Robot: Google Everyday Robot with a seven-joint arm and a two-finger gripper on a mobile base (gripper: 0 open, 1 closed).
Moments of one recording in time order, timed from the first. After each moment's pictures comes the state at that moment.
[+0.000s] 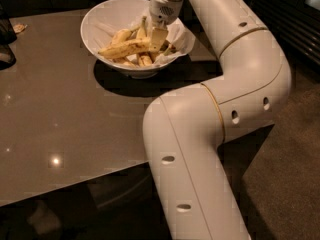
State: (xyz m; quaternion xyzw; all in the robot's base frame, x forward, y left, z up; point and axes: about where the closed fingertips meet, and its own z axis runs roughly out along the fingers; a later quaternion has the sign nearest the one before) arm 0.739 -0.004 0.898 -0.71 0.69 0.05 0.15
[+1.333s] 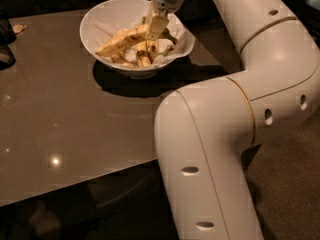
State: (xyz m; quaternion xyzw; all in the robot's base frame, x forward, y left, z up) arm 0.734 0.007 0.941 -0.70 0.67 0.06 0.23
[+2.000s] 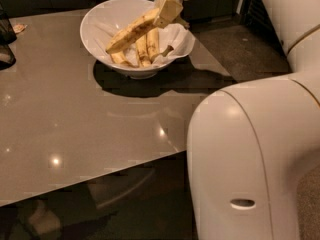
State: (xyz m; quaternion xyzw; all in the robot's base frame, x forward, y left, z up) arm 0.706 -0.022 0.994 -0.66 0.68 0.09 0.30
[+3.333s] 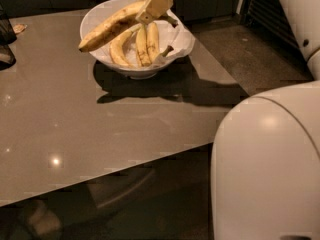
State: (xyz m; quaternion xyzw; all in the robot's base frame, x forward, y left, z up) arm 0.655 0.018 1.028 -0.68 0.62 0.18 0.35
